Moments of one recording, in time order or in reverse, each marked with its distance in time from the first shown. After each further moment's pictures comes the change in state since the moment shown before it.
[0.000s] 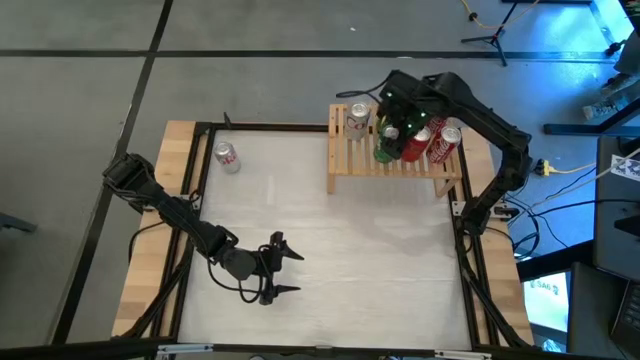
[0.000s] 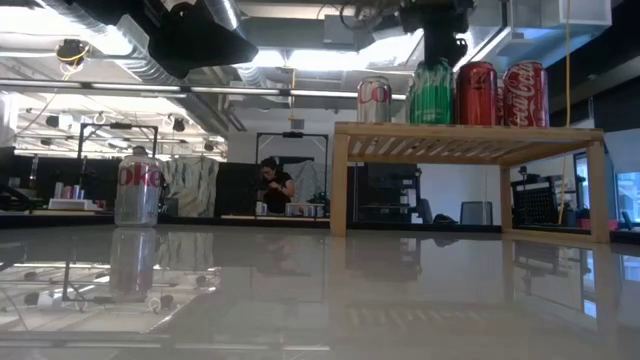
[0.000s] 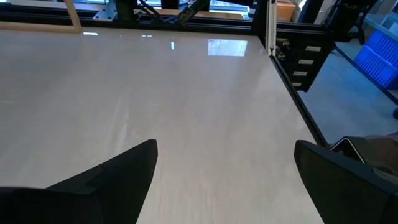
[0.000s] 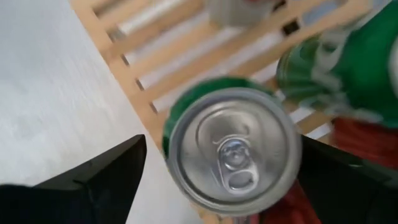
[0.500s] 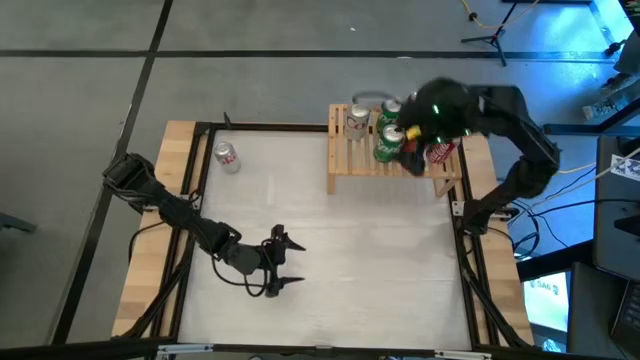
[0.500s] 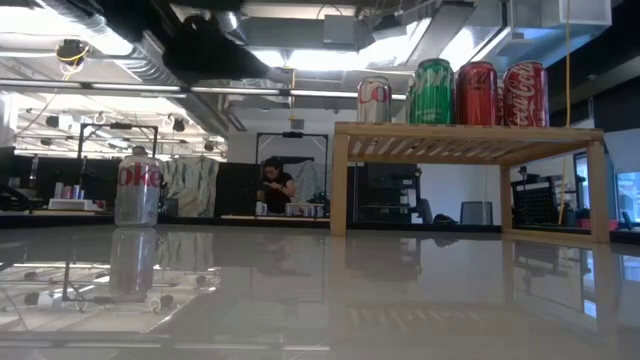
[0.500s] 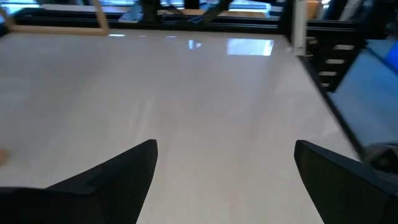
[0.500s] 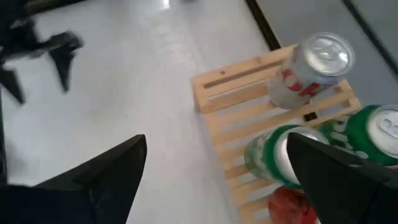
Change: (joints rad) left arm 0.041 0.000 0.000 -0.019 -0.037 0.026; right arm 0.252 -0.102 0.265 0.002 0.034 0.066
